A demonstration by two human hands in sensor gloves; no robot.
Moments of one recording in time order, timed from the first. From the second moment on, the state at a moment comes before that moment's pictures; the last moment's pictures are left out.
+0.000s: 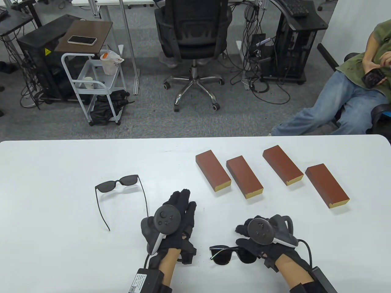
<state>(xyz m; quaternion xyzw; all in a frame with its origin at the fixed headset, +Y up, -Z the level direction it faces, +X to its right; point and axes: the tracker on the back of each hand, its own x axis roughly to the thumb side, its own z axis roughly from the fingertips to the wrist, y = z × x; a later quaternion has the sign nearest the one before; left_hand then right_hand) -0.113 -0.696 -0.318 0.10 0.00 0.30 0.95 0.182 -0.716 -0.321 0.21 -0.03 0.97 0.10</state>
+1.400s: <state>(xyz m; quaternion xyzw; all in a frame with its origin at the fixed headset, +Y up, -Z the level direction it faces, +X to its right) -0.112 -0.708 -0.318 0.08 -0.01 0.15 0.98 0.321 -0.746 -0.514 -0.20 0.01 0.98 0.06</state>
